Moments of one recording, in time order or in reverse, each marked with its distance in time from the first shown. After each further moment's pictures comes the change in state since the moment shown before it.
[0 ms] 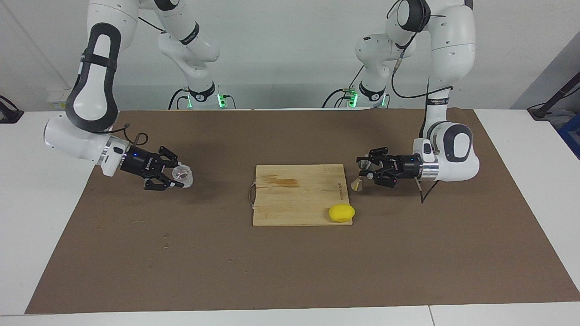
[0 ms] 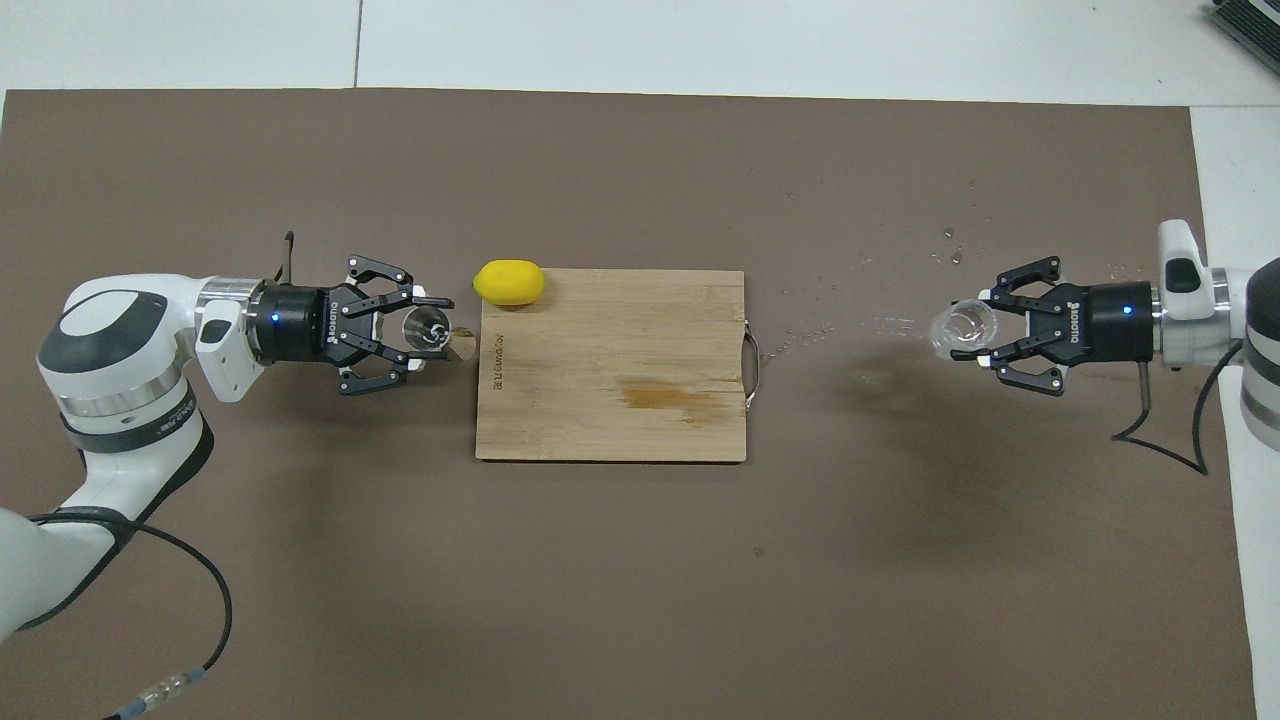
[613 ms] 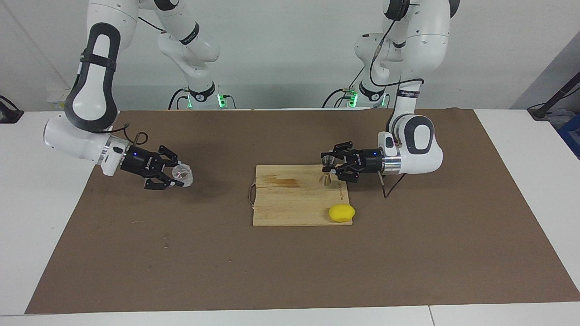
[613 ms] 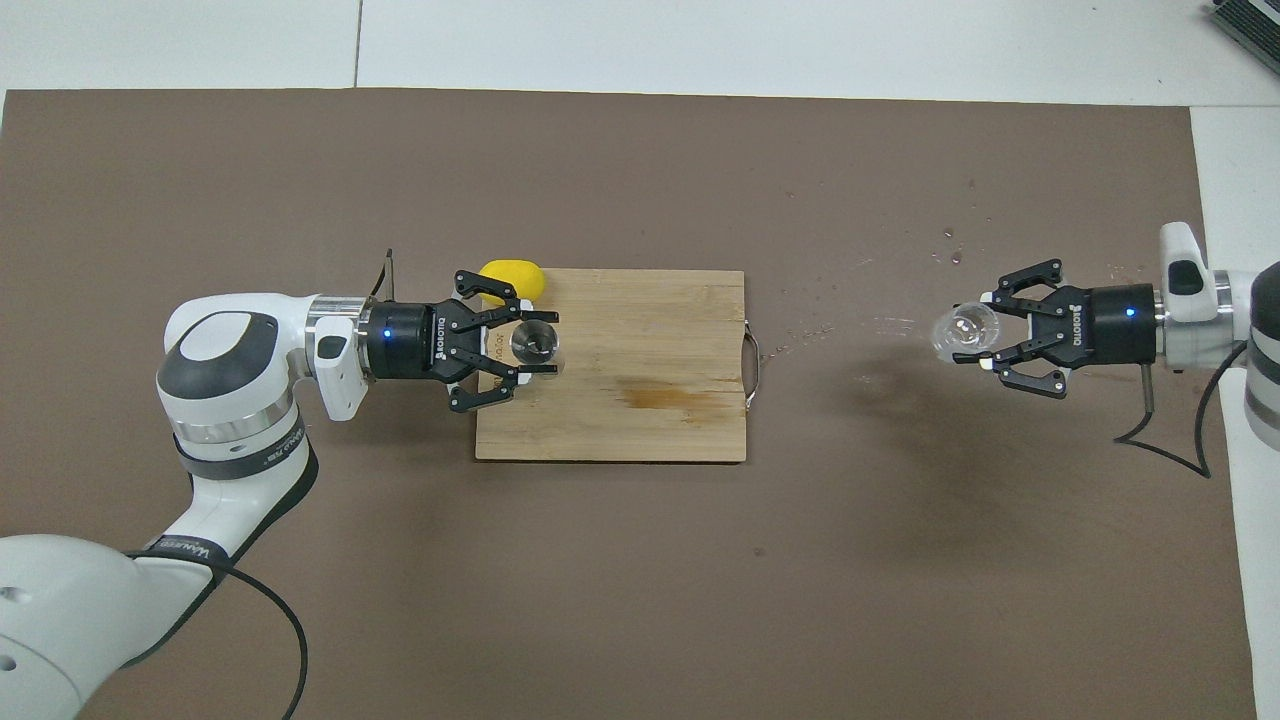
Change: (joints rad) left arm -0.206 -0.080 0.000 -0.094 -0.158 0.194 -0.053; right arm -0.012 -0.001 -0.001 -0.002 0.000 -0.018 0.000
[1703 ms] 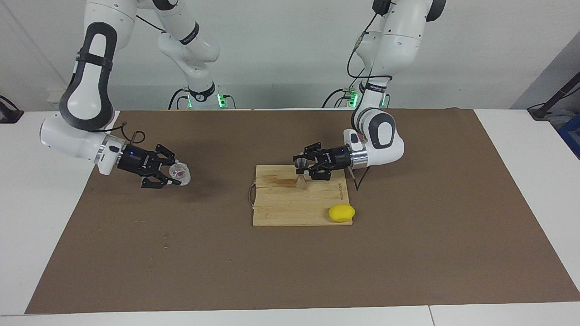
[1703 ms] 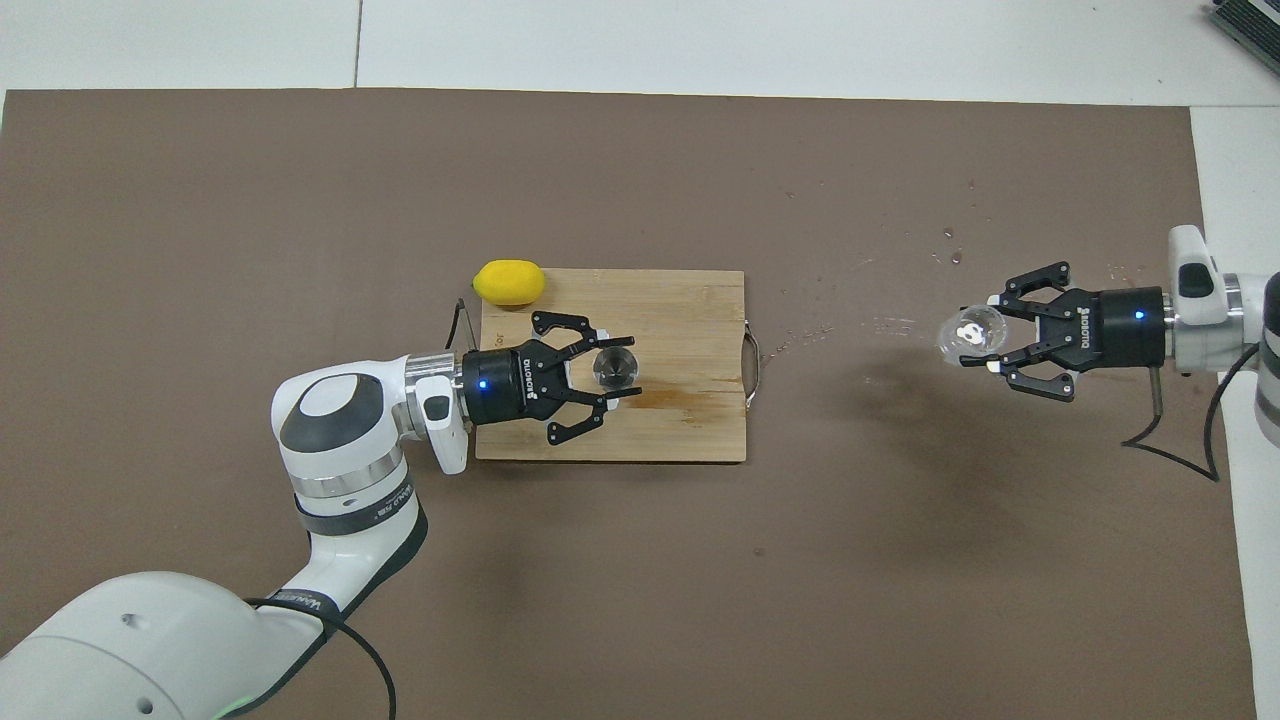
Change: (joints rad) left arm -0.185 -0.008 0.001 -0.113 -0.293 0.177 0.228; right arm -0.010 -0.002 0.003 0.000 0.000 -0.017 0.000
